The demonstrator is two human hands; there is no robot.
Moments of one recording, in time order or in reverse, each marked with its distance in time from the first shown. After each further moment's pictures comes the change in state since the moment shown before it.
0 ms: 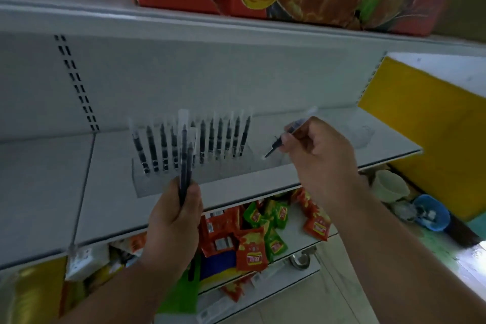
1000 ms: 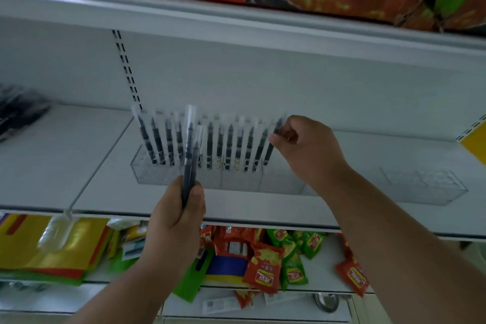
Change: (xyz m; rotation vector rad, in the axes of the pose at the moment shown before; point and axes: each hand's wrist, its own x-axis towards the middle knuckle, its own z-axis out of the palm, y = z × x) left_hand 0.008 -0.001 0.066 0.060 0.347 0.004; right_hand 0.123 0.066 0.048 -0.141 -0.469 -0.199
